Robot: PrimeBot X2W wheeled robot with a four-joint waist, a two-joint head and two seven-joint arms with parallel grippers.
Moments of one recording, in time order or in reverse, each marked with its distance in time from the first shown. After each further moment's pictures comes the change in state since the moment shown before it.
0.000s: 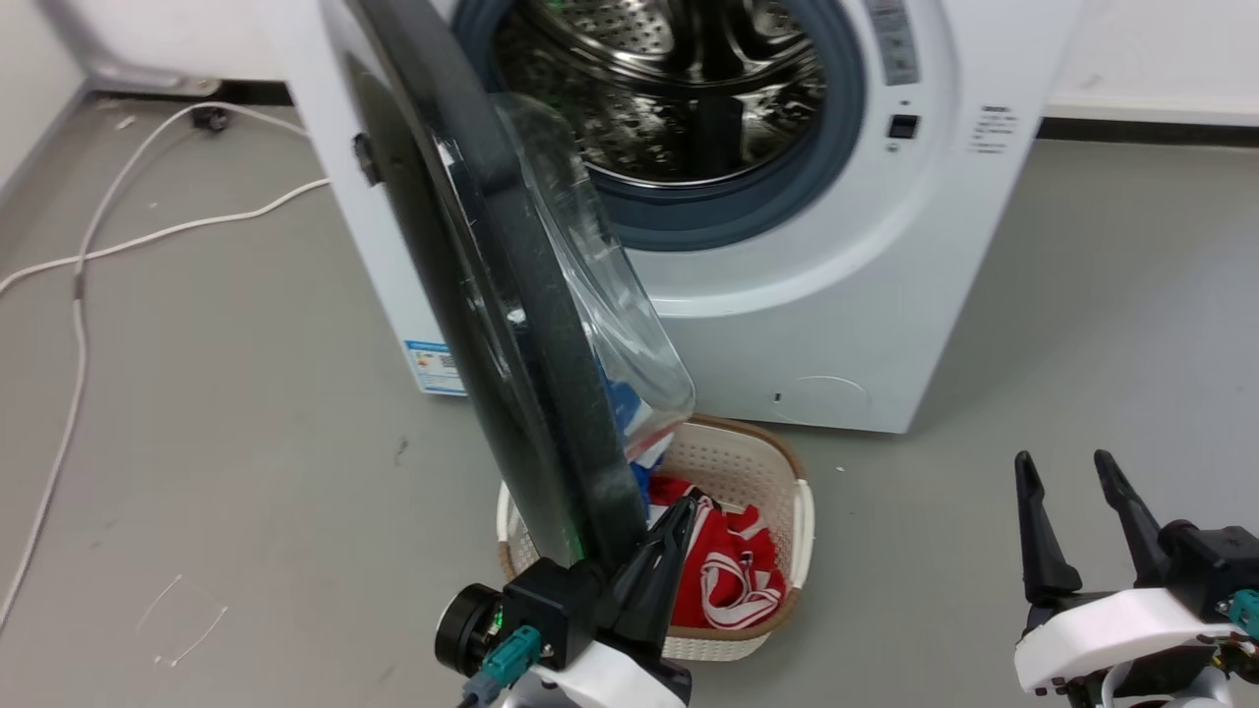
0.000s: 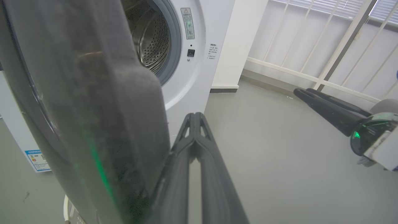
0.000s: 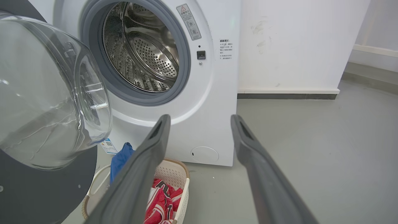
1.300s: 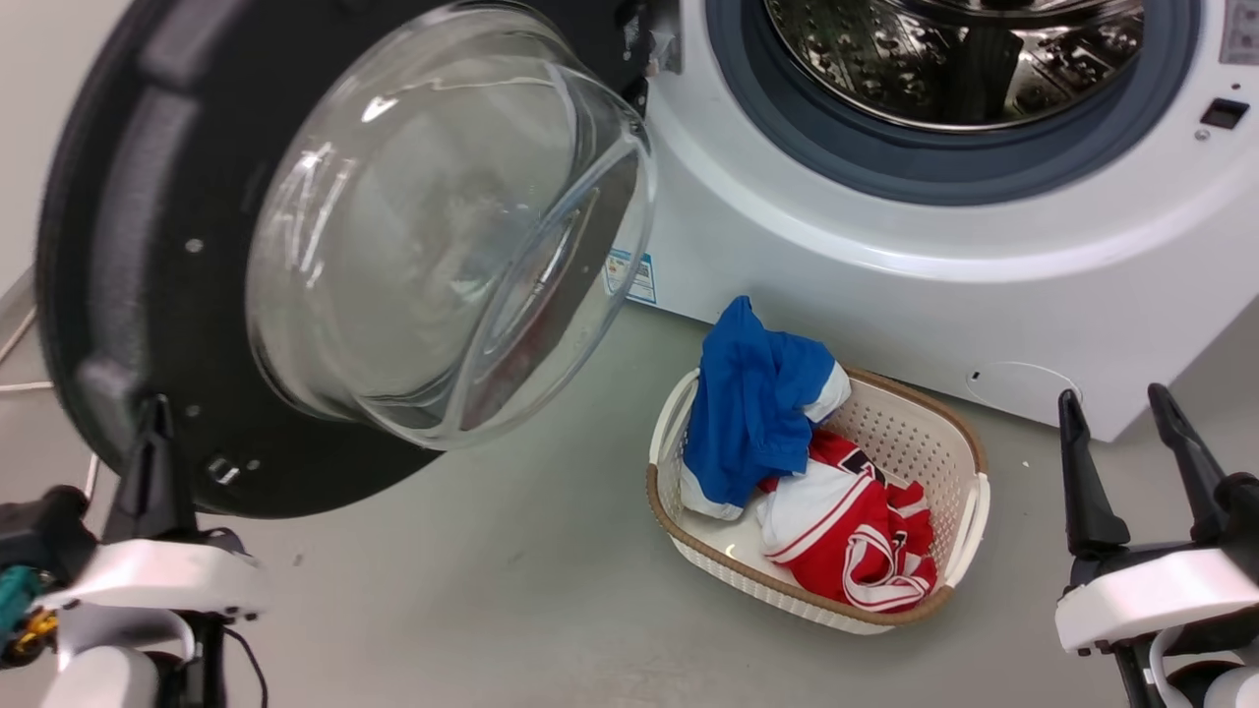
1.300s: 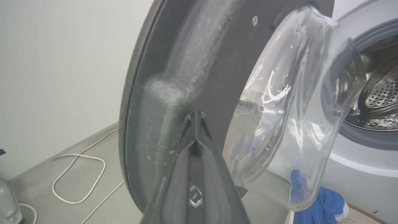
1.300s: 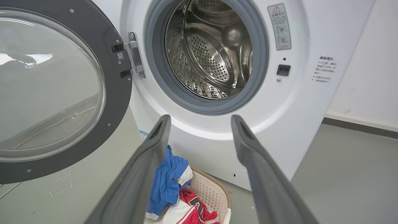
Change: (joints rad) left arm 0.002 0.296 0.515 0.044 -0.181 0.078 -0.112; right arm -0.017 -0.024 -0.028 -0.179 -0.059 0.000 0.081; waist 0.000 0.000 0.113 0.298
